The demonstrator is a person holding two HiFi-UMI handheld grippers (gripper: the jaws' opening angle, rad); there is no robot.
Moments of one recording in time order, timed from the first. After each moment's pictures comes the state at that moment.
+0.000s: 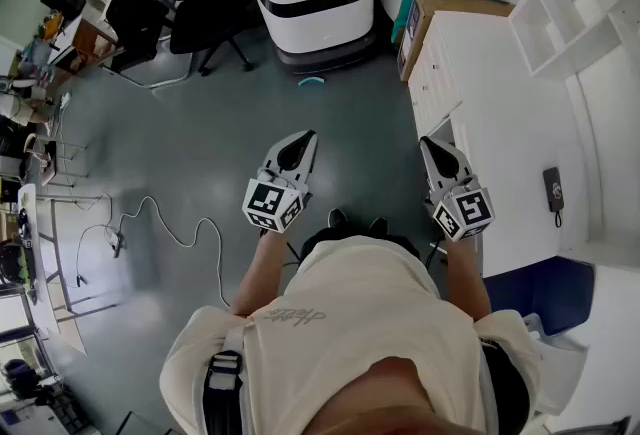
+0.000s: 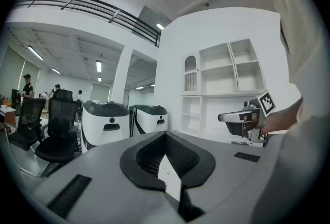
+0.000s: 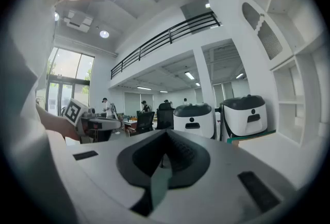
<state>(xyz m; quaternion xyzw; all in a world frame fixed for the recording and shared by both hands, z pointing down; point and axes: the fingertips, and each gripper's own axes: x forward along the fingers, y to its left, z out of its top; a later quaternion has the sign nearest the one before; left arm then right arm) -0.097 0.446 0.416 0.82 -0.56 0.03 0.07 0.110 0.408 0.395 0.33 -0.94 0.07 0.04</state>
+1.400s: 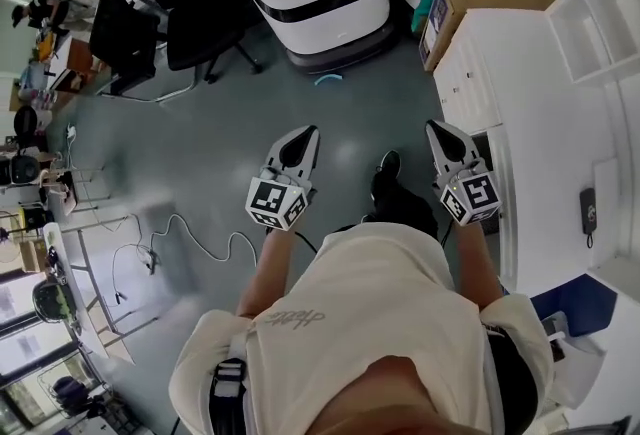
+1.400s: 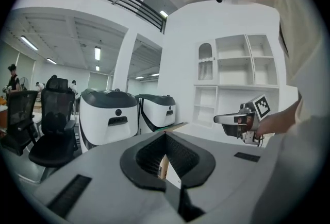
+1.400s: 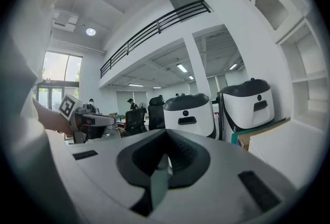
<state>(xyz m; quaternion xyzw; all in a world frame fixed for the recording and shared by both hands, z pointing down) -0.211 0.266 0.465 0.83 -0.54 0.07 0.11 0.000 0.218 0.463 0.35 -0.93 0.12 0.05</state>
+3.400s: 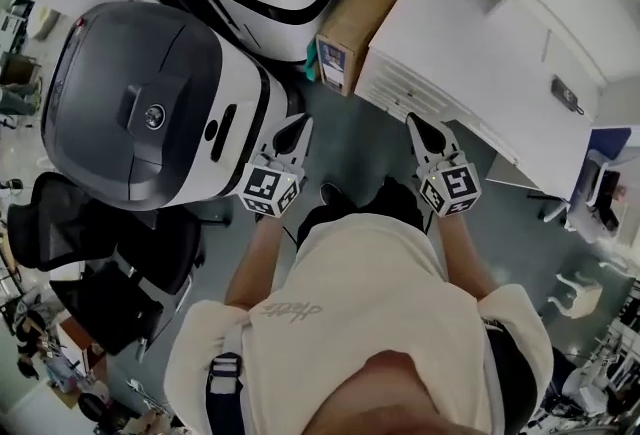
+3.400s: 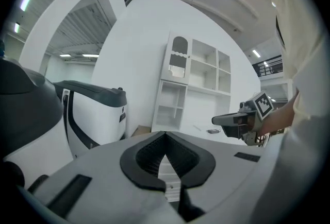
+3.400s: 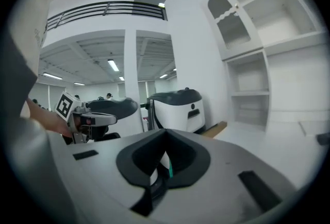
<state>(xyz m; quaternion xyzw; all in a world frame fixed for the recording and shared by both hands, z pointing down) -0.135 -0.157 0.484 0.98 -0.12 0.08 0.10 0.015 -0.037 0.465 0.72 -0.67 0.14 0.05</state>
